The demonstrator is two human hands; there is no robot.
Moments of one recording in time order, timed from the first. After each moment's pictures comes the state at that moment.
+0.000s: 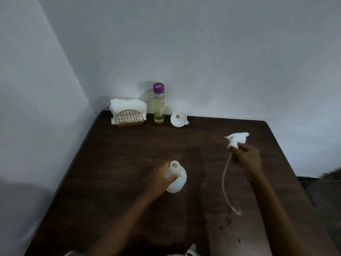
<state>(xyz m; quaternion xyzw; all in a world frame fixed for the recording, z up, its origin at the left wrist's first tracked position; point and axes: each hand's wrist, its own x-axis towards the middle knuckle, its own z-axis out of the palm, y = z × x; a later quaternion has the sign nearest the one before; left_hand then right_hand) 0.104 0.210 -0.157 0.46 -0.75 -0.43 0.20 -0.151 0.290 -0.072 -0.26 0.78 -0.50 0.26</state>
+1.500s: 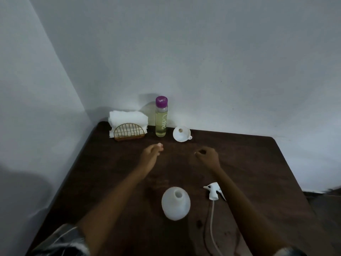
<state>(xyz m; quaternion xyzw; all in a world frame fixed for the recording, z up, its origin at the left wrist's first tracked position) 0.085 0.078 -0.119 0.51 -0.58 -0.58 0.26 -0.119 0.149 -0.117 -0.43 0.80 -0.32 0.26</state>
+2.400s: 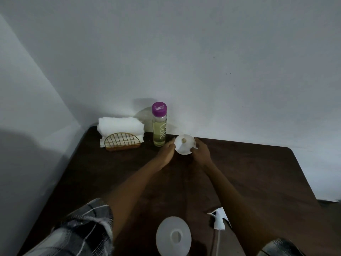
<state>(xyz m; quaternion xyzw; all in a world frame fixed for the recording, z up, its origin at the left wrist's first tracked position) -0.011 -0.013 -0.150 0.50 -0.60 -0.61 0.15 -0.139 0.045 -0.146 -0.40 0.77 -0.37 0.33</state>
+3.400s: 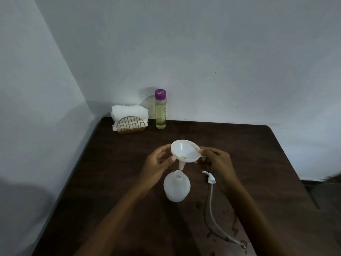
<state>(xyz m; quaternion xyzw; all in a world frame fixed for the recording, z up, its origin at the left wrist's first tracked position) 0.113 0.192 -0.048 0.41 -0.61 -0.60 0.30 -0.062 0.256 -0.044 -0.23 0.63 -0.60 0.45</state>
